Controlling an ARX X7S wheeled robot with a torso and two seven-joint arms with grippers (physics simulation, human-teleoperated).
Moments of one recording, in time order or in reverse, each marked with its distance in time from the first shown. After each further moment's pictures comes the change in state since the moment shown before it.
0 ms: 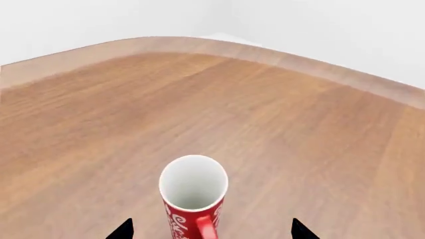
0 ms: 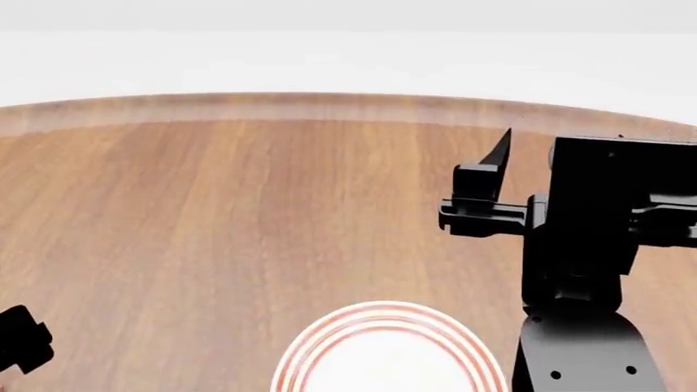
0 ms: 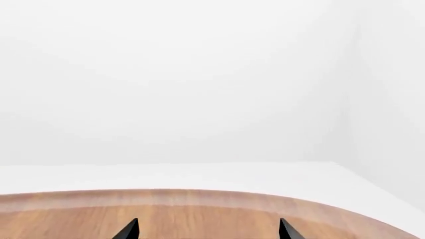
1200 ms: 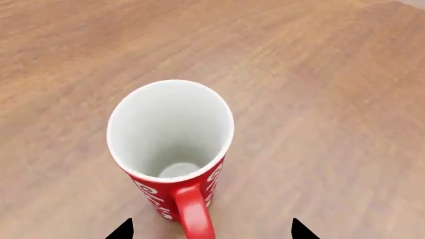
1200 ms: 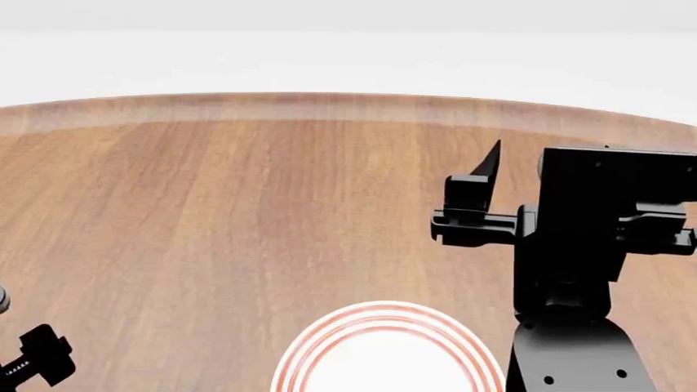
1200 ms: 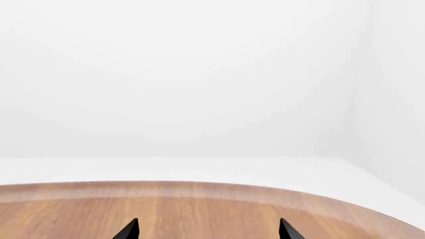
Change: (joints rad) left arm -0.263 -0.100 -0.027 -0.784 -0.085 0.261 0.092; right arm -0.016 0.009 -0.021 0.029 0.029 -0.028 0.011
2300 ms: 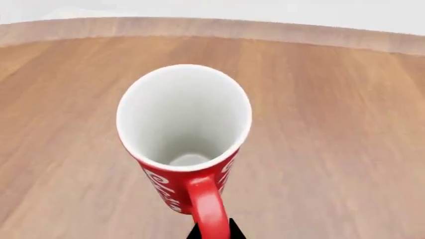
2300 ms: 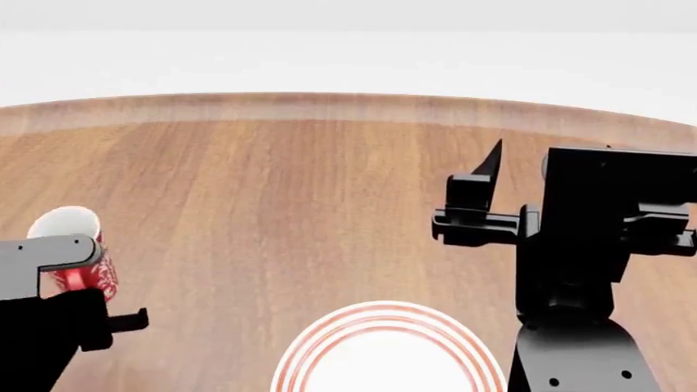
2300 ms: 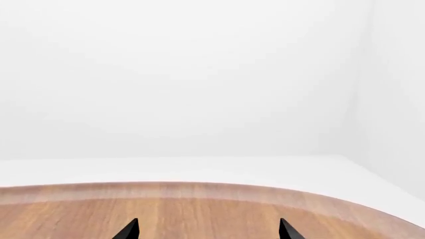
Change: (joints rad) left arm 0.010 -0.080 0.322 0.373 -0.057 -0.278 0.314; right arm -0.001 0.013 0.000 -0.009 0.034 0.001 0.016
